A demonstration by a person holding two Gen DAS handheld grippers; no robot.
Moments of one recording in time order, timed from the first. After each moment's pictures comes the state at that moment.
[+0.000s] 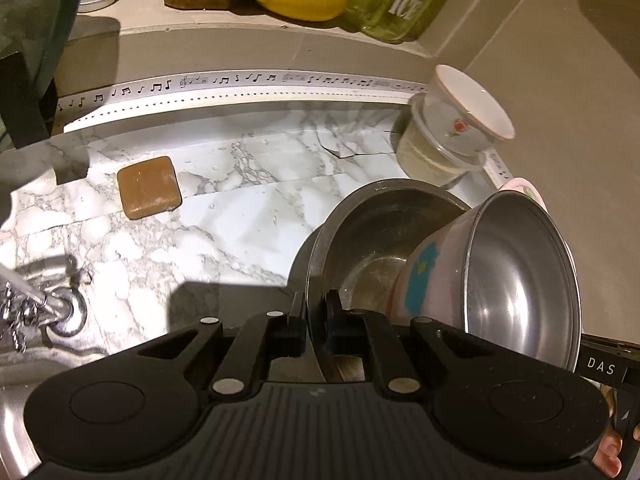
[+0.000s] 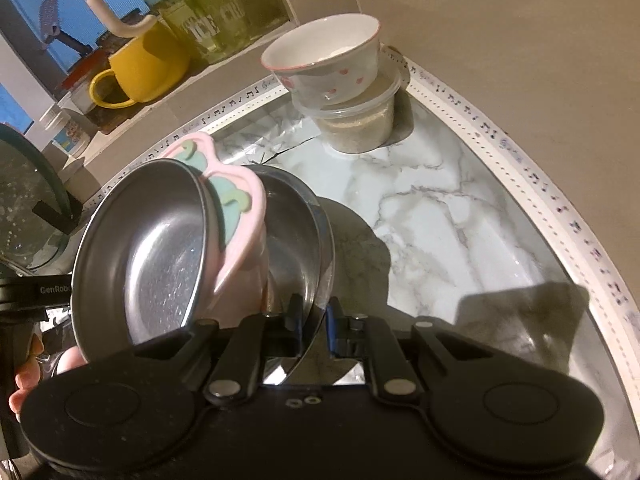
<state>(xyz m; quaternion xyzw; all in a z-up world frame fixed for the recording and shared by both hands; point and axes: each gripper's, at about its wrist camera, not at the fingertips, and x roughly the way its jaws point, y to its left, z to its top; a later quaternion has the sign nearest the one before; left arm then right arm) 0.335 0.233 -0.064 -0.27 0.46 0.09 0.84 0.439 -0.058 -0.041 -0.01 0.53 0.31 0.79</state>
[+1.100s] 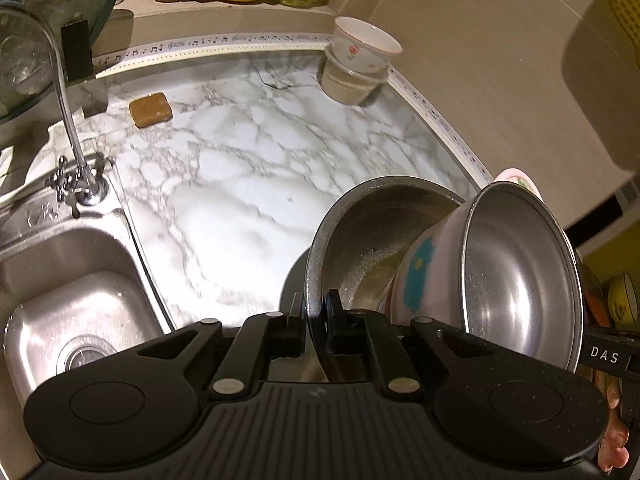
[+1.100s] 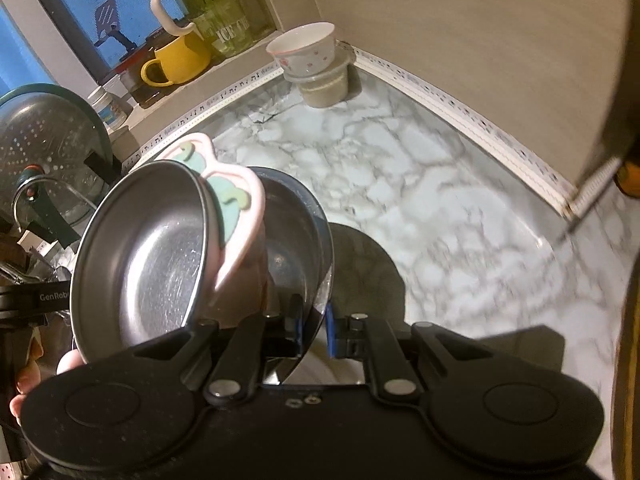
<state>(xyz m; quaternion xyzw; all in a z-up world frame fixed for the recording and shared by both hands) 0.190 0.150 -0.008 -0.23 0.47 0.02 0.85 0.271 -0.148 0.023 0.01 0.52 0.25 0.81</state>
